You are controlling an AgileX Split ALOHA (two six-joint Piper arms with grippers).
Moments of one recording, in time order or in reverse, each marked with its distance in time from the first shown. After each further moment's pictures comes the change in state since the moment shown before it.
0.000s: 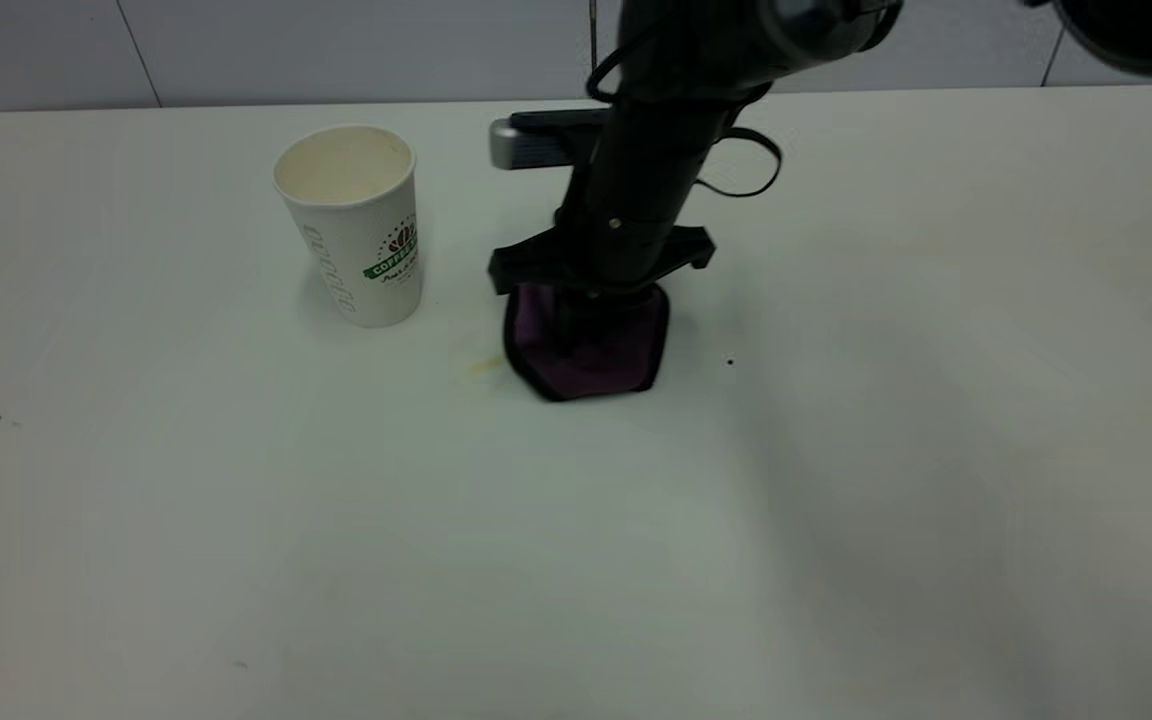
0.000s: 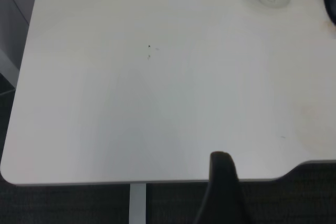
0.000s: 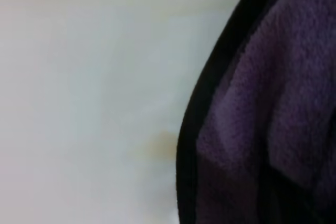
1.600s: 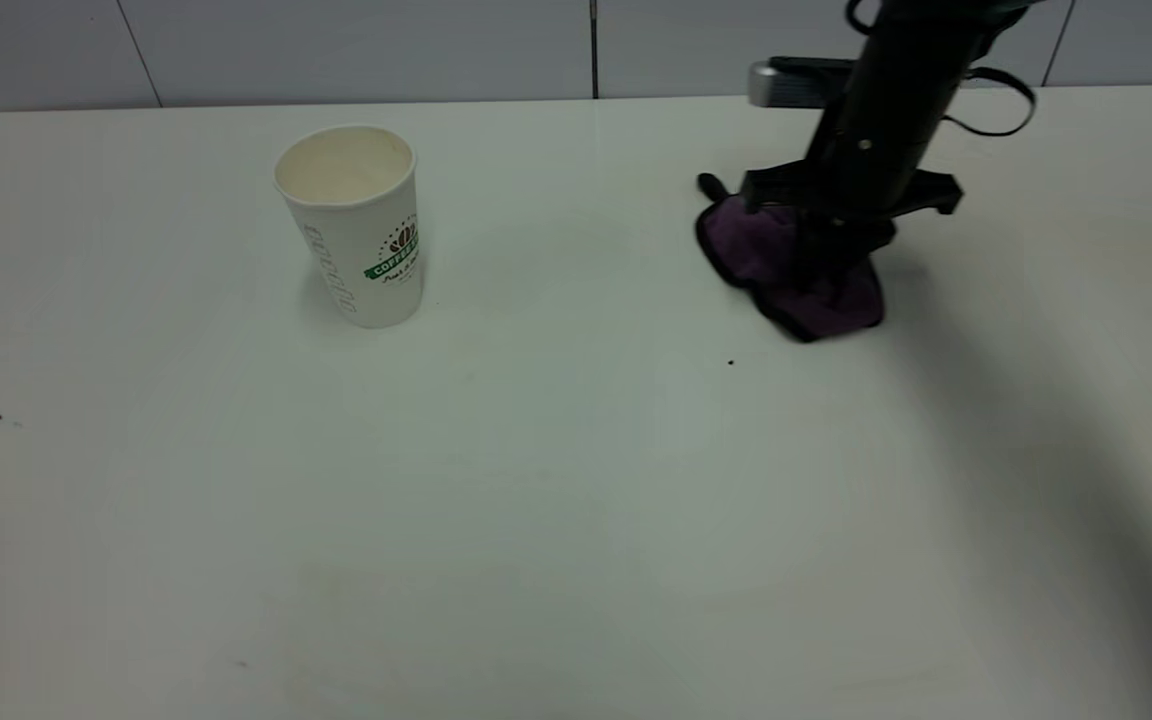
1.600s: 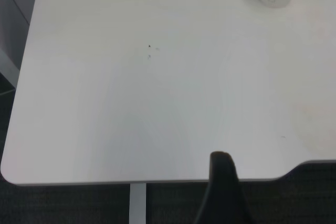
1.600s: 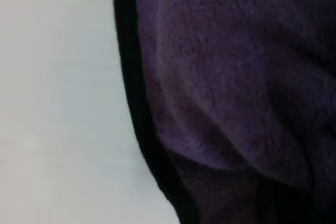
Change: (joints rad) left arm 0.000 0.000 0.000 0.000 0.000 0.000; right arm -0.378 -0.002 -0.008 -0.125 0.174 0.011
